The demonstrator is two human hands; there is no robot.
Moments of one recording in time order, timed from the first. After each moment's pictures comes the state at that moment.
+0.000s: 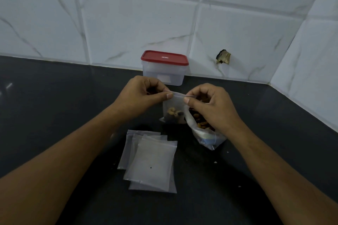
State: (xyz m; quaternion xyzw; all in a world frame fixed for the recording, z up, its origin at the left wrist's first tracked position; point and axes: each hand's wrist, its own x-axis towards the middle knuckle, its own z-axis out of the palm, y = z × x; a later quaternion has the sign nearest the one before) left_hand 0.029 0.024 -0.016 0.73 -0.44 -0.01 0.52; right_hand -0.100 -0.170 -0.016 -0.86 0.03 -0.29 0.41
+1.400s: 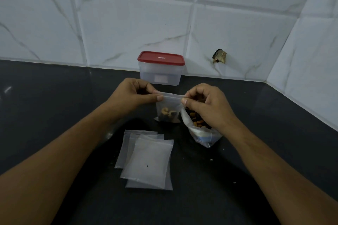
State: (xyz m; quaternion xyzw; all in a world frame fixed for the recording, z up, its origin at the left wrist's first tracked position) left_hand 0.035 0.032 -0.017 0.70 -0.39 -0.11 0.59; right_hand -0.101 -0.174 -0.017 -0.87 0.05 -0.28 0.41
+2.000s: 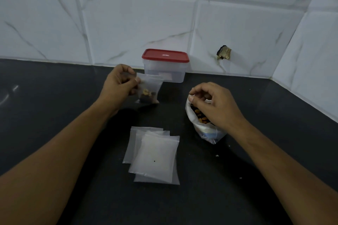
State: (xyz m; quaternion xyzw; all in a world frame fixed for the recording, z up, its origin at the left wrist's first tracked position) left_hand 0.076 0.050 -0.032 0.68 -0.24 -0.02 0.70; right_hand -0.102 -0.180 -0.026 -0.90 0.03 -0.30 0.31
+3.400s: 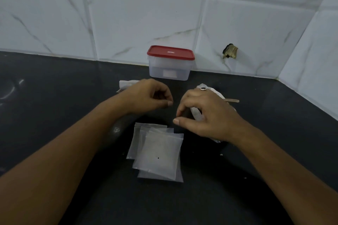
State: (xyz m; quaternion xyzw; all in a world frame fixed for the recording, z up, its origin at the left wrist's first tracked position) left_hand 0.032 0.034 -0.011 0.82 -0.49 -0.06 0.30; right_hand -0.111 -0.147 -0.013 -0.95 -0.16 -0.19 0.18
